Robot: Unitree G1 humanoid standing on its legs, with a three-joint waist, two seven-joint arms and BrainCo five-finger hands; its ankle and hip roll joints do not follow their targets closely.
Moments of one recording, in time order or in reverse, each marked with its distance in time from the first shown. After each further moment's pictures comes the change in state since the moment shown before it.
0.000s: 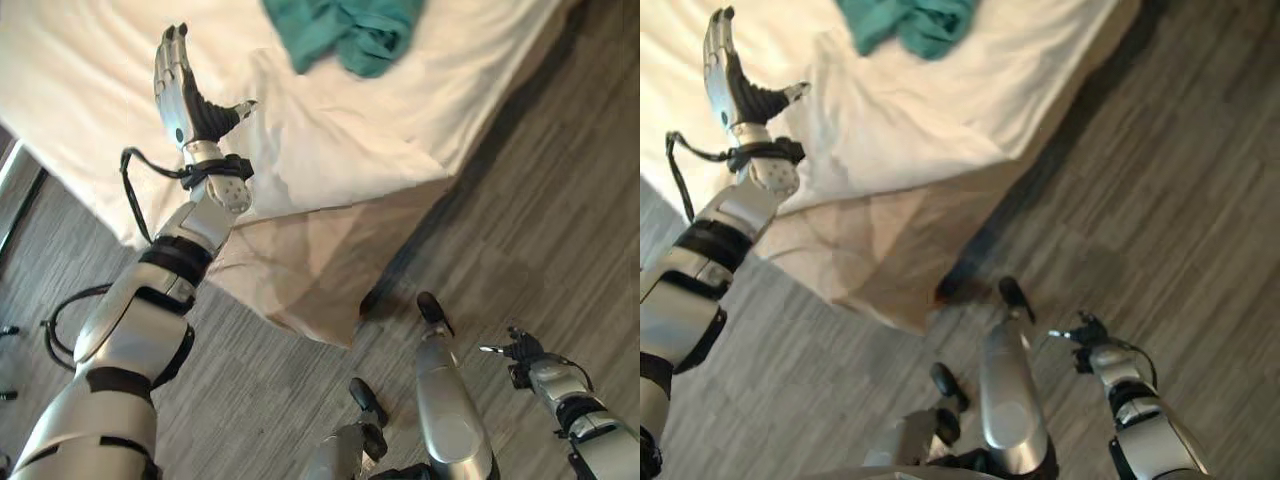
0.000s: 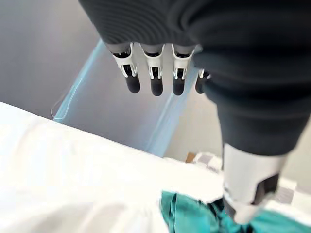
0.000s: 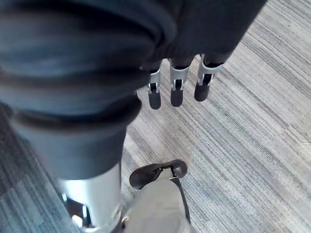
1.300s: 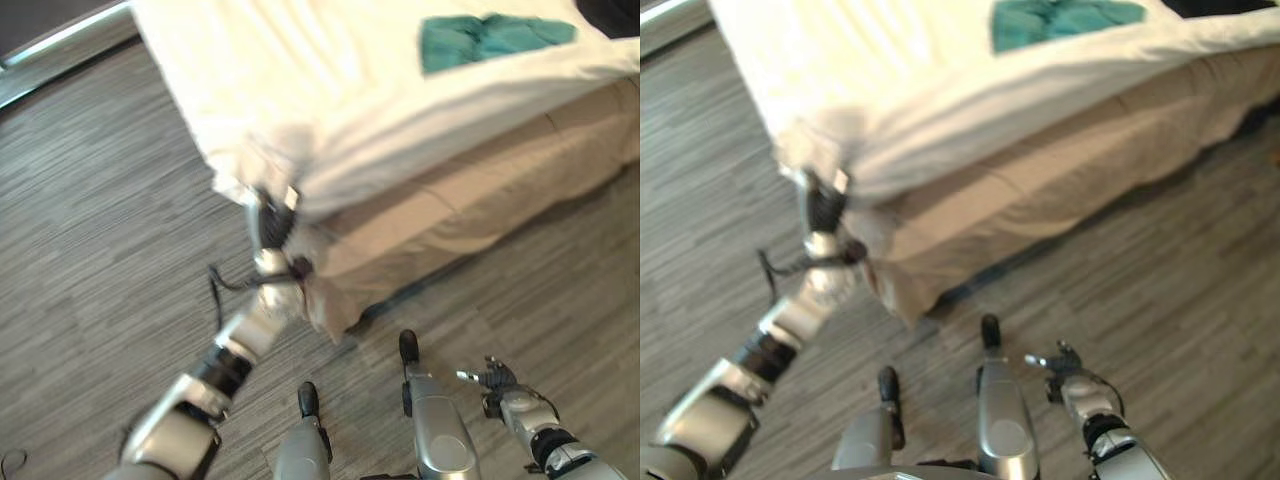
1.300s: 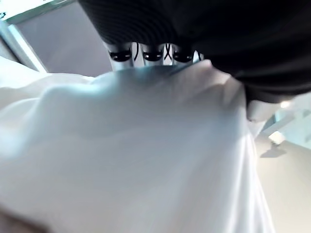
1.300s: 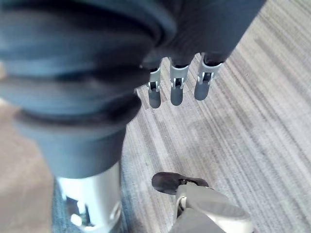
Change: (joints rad) left arm 0.705 -0.265 0.106 -0.533 0.126 -0.254 -0.064; right arm 0.141 0.150 0.009 0.001 0.090 -0.004 -0.112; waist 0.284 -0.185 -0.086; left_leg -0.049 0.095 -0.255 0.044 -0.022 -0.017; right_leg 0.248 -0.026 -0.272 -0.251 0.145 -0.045
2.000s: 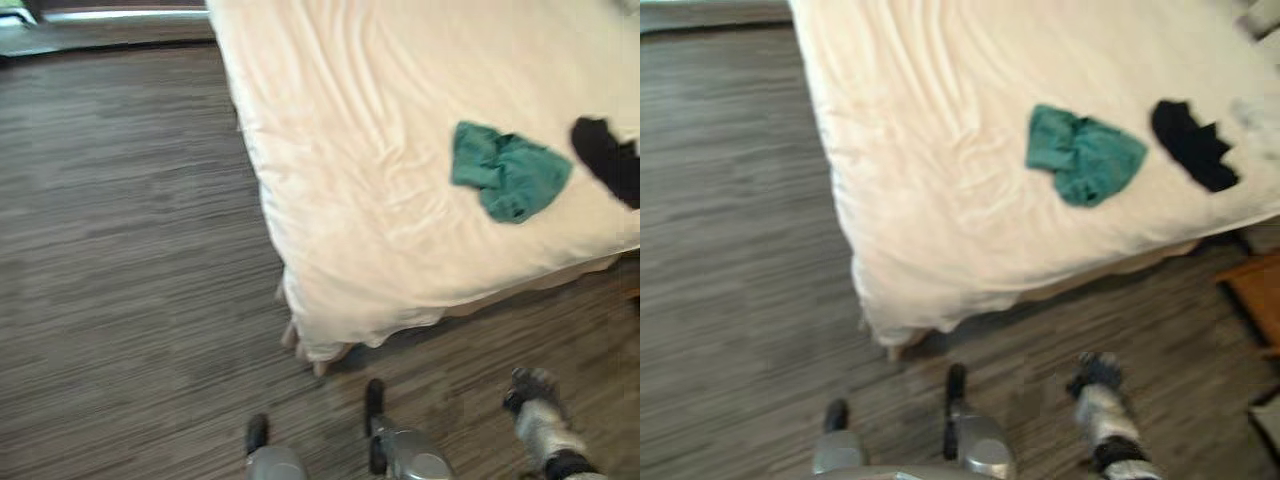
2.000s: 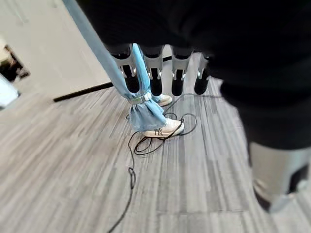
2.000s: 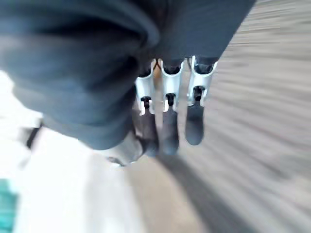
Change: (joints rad) left arm 0.601 -0.136 0.551 1.077 -0.343 0.303 -0.084; right arm 0.225 -0.140 -0.369 -0.605 0.242 -0.116 -0.310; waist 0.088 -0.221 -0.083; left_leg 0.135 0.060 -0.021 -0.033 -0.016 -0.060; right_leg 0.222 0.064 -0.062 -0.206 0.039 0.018
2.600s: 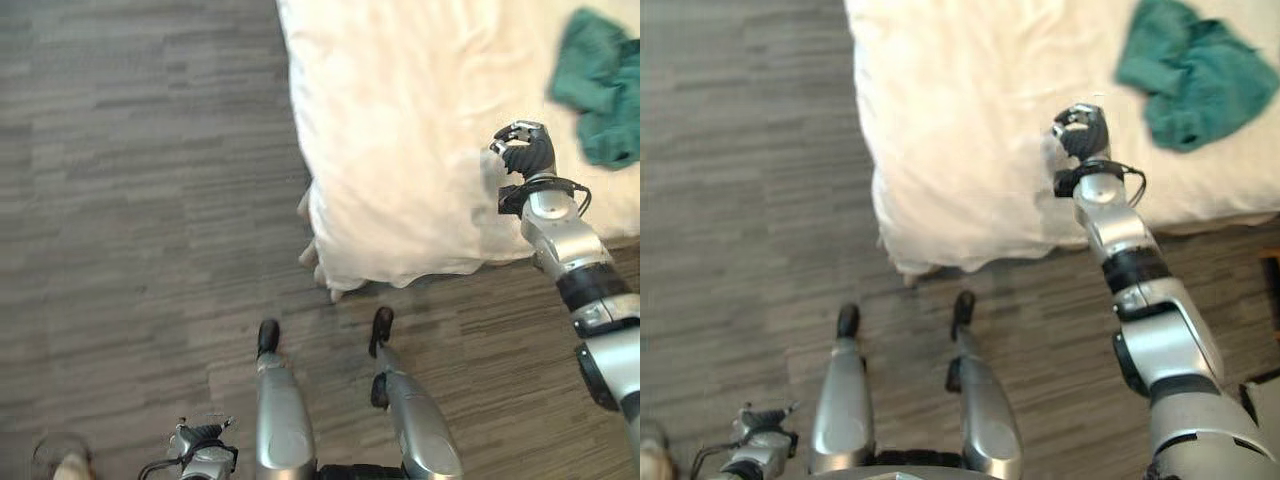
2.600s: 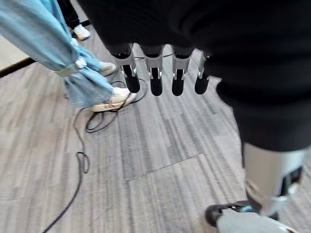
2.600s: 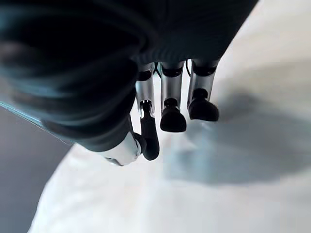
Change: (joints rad) left arm -0.273 0.085 -0.266 -0.185 0.007 -0.004 -0.113; right arm -0.947 -0.096 0.367 0.278 -0.172 0.093 0.219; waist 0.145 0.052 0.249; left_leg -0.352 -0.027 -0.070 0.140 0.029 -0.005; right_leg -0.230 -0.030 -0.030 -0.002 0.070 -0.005
